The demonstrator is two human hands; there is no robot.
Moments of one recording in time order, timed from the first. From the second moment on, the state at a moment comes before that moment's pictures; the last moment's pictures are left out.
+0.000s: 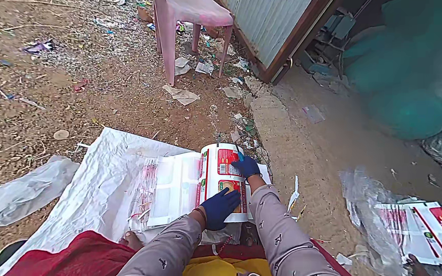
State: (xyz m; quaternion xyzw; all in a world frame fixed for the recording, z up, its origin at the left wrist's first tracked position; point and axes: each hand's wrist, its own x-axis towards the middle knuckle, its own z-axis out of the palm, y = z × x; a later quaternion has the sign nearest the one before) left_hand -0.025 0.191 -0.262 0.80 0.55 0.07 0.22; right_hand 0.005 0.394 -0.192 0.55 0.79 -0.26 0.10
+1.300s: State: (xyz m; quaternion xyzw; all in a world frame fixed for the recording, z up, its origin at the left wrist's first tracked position) left_hand -0.025 0.188 -0.261 0.77 0.60 0.07 0.22; right_hand 0.034 0.407 -0.197 0.57 0.76 -0.30 0.07
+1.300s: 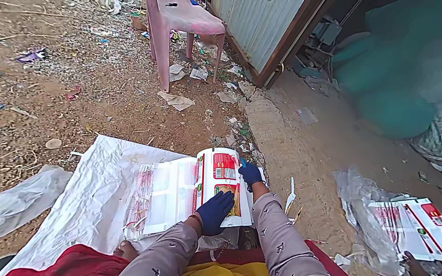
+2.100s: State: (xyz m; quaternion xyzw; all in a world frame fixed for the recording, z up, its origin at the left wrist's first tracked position) left_hand -0.023 0.192 -0.261 0.77 0.59 0.09 0.23; right_hand 0.019 0.423 -0.192 0.57 0.81 -0.13 0.07
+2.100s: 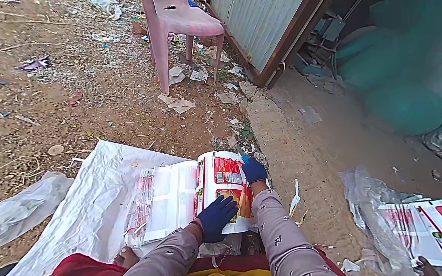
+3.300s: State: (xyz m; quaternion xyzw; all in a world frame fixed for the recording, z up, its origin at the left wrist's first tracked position) left_hand -0.019 0.201 -0.247 0.69 0.63 0.21 0.28; right_hand 0.113 0.384 -0.196 0.57 0.73 -0.36 0.08
